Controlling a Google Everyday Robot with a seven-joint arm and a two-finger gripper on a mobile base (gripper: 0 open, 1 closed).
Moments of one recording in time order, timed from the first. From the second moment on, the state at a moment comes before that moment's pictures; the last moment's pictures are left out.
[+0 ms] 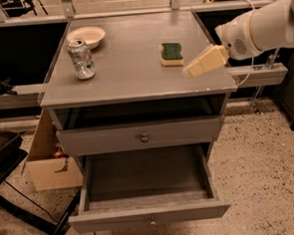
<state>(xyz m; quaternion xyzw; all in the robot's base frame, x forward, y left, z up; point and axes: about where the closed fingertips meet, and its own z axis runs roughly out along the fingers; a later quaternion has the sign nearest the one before) 0.629 -0.153 0.943 -0.42 0.78 0.12 0.45</state>
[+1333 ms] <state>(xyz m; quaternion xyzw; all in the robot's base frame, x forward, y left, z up) 0.710 -0.134 0.932 -0.39 0.76 0.08 0.52</state>
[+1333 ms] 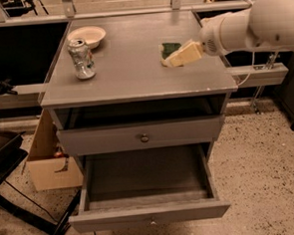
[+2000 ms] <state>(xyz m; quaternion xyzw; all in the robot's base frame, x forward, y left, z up) 0.762 -0.132 0.868 -0.36 0.78 0.11 0.50</state>
